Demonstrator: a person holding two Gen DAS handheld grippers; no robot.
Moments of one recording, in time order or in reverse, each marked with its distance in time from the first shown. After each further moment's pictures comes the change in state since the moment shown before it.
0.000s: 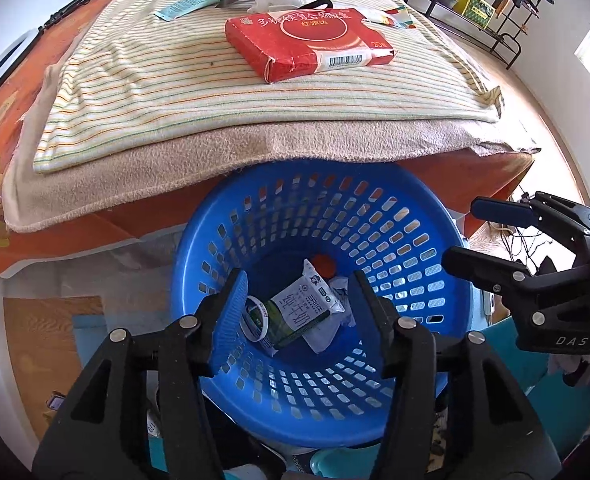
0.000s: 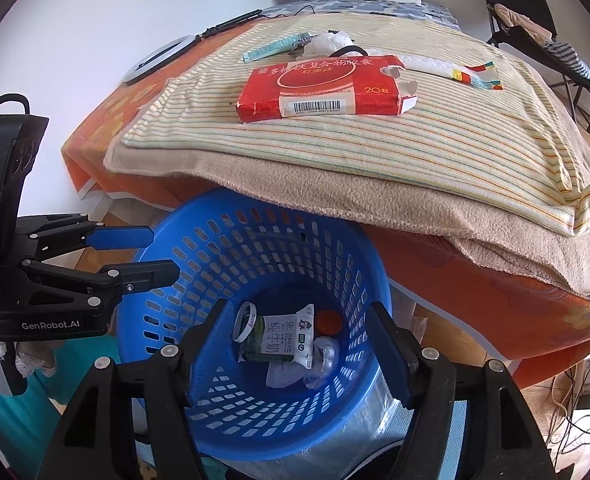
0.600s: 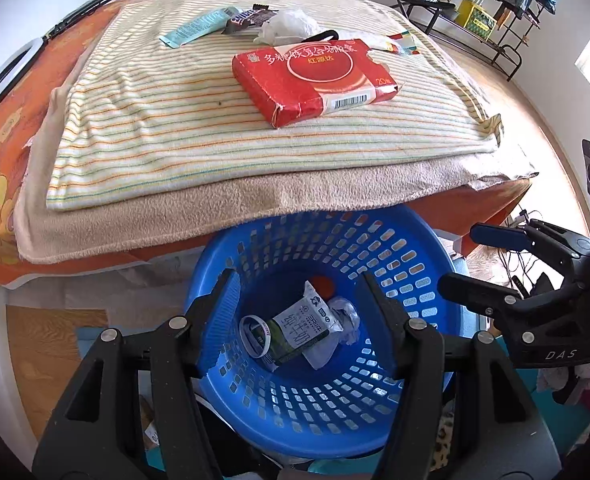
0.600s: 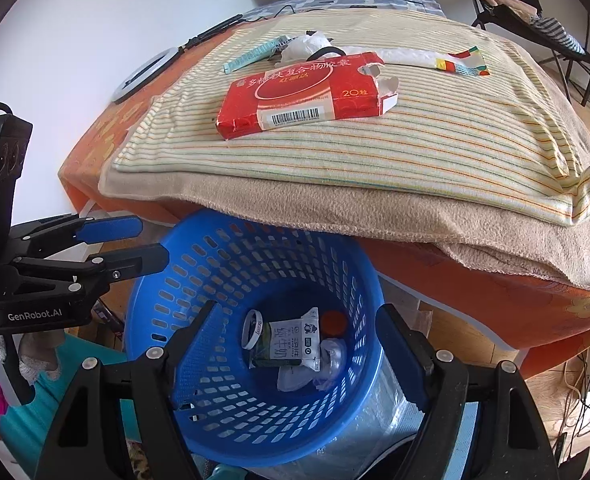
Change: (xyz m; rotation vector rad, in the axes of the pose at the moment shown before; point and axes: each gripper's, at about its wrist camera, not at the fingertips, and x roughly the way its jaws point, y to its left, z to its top) left arm -0.015 0.002 0.026 -0.010 -0.043 -0.001; right arm -0.002 -0.012 0.009 0.092 0.005 0.034
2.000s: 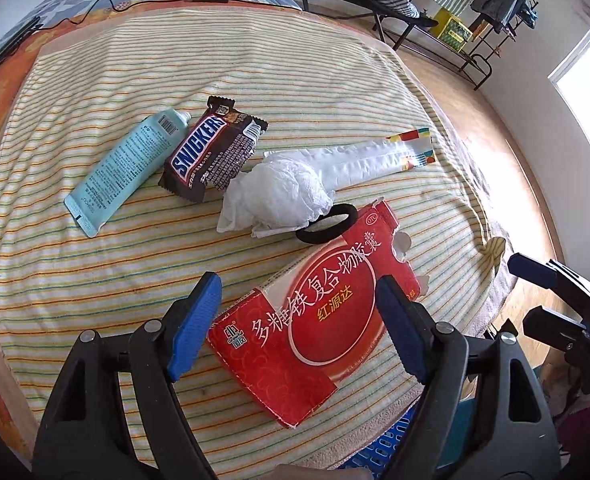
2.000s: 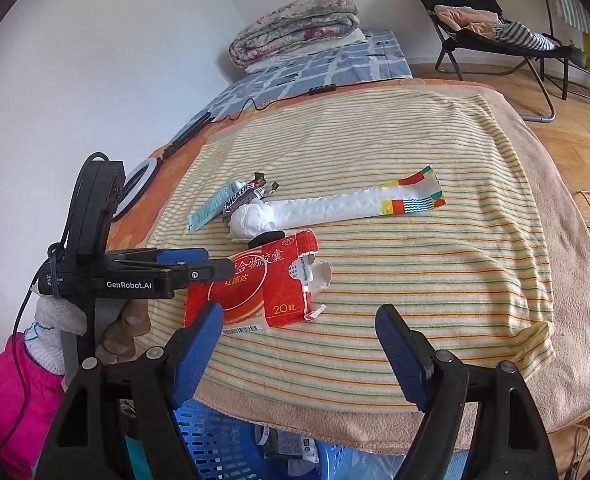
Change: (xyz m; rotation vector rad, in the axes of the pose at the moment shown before) left arm 0.065 0.024 0.187 0.036 0.047 -0.188; right arm -0.043 -0.072 0.122 0.153 -0.216 0.065
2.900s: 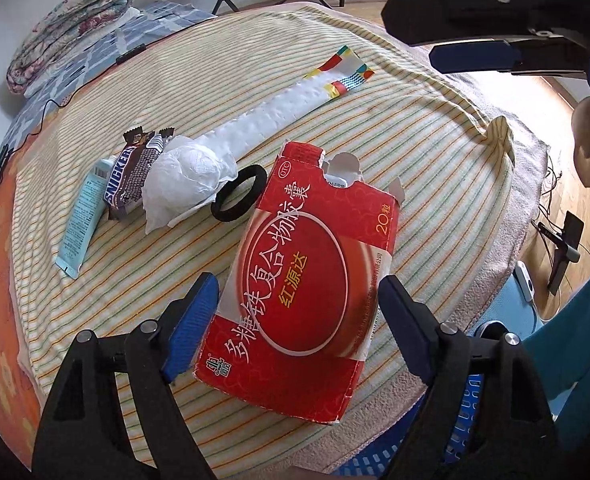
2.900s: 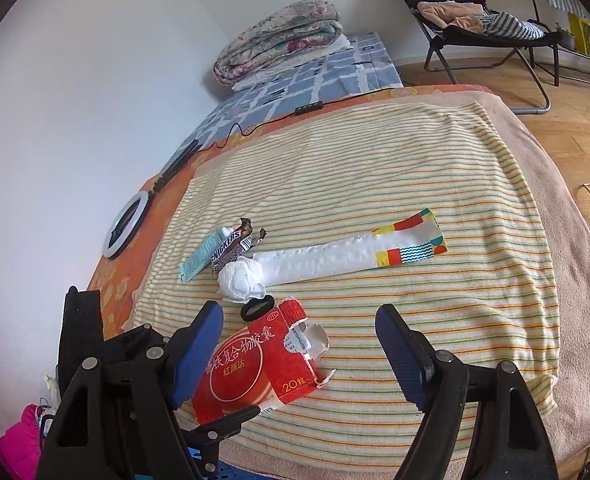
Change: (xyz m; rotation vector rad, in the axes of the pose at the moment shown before) left arm 0.017 -0.076 -0.049 0.413 0.003 0.204; right arm 0.017 -0.017 0.047 0.079 -0.033 0.018
